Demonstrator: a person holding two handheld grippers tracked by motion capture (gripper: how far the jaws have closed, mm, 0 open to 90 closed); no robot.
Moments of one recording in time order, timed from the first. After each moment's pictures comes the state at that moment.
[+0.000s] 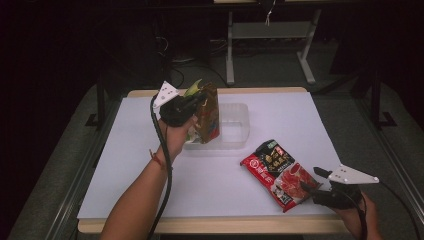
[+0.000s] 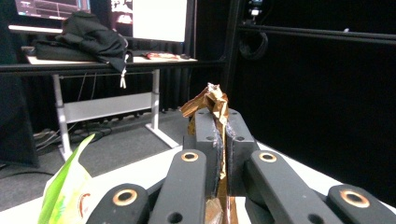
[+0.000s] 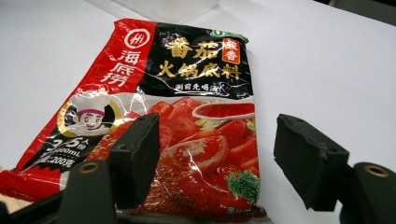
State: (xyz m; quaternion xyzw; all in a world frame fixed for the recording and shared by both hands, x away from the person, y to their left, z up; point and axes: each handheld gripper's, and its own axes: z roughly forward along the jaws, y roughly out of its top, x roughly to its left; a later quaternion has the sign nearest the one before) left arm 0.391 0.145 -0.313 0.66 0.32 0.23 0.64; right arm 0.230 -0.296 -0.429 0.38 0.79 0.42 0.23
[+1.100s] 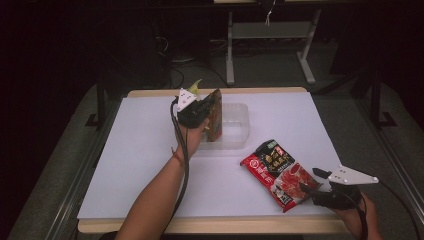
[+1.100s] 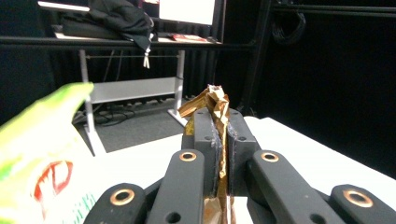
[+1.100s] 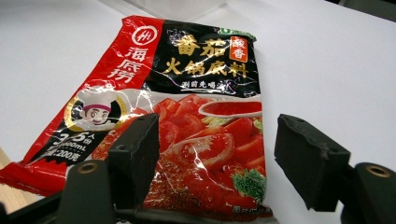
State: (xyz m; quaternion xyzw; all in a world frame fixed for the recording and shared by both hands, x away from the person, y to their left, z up) left arm 0.422 0.114 -0.368 0.66 0.36 0.26 0.60; right arm 0.230 -0.297 -0.432 0.37 0.80 0.42 0.22
